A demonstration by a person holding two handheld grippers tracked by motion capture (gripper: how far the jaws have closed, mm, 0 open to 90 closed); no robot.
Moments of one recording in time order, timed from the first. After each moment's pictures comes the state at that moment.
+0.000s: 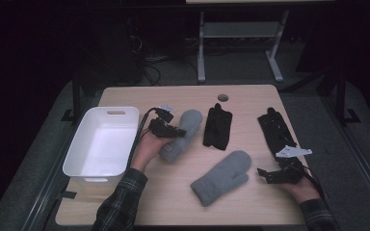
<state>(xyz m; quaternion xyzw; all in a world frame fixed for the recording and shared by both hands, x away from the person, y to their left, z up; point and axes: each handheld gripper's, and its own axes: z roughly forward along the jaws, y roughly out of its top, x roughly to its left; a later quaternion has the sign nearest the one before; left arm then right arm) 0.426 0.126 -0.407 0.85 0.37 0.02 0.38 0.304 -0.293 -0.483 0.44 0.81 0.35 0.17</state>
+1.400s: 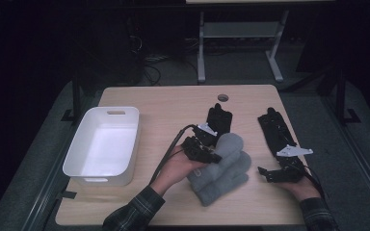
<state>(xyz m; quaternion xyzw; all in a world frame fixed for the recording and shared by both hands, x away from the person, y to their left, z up) 0.340 0.022 -0.382 0.90 0.26 -0.04 0.36 0.305 -0.295 -0.483 0.45 0.80 0.35 0.18</state>
